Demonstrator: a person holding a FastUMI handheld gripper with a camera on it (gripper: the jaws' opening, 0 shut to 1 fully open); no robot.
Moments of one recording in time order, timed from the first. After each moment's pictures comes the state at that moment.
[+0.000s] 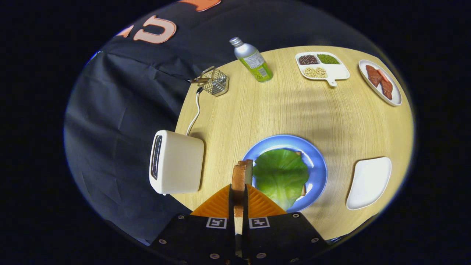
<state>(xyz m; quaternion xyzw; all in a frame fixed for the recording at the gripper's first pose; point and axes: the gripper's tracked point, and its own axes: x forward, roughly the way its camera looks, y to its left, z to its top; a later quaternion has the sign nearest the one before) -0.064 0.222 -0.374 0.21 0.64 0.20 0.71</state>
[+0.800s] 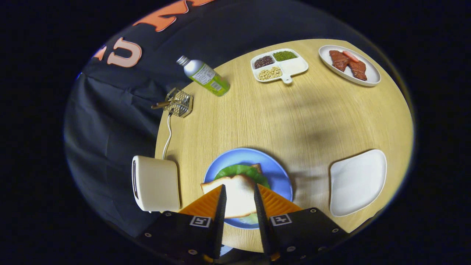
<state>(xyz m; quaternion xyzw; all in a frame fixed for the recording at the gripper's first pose) -0.033 0.154 -0.413 0.23 0.61 0.09 0.75</state>
